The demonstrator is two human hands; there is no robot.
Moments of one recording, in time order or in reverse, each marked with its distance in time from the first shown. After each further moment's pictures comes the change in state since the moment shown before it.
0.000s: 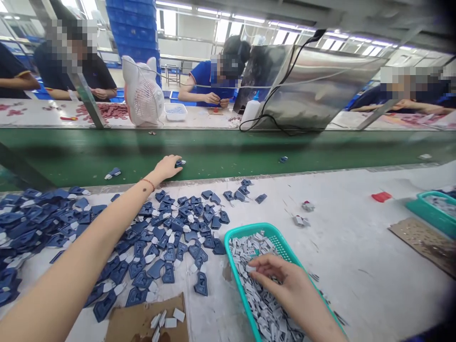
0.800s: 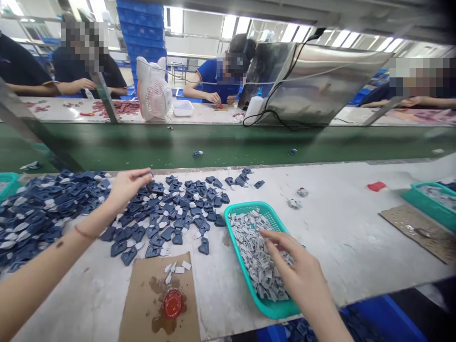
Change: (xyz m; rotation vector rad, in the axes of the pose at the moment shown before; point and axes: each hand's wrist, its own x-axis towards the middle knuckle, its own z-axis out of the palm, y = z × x) left_hand -0.199 -0.001 -0.074 -0.573 0.285 -0.382; right_hand -0.048 -0.006 0.009 -0.159 0.328 -0.222
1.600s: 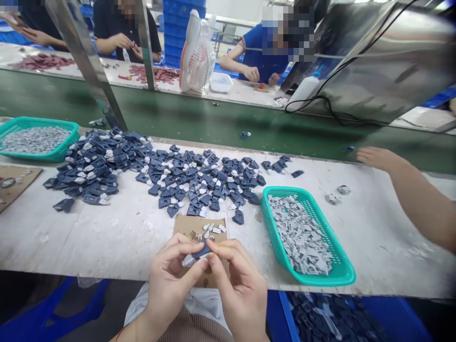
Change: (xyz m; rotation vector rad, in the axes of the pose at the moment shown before) left_hand -0.259 -0.018 0.008 -0.716 0.057 0.060; right_hand -0.102 -0.139 0.109 0.622 -0.186 -0.052
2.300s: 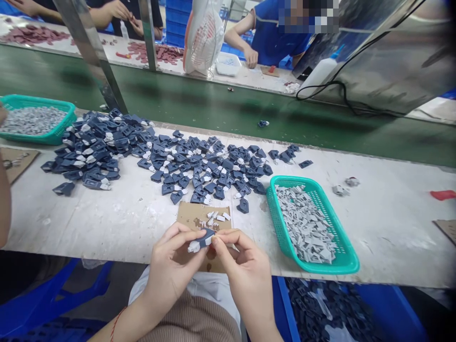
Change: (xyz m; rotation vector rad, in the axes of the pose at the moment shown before) left_hand -0.001 -0.004 -0.014 0.381 -0.022 0.126; right_hand 0.002 0.005 0.004 0.160 0.028 0.370
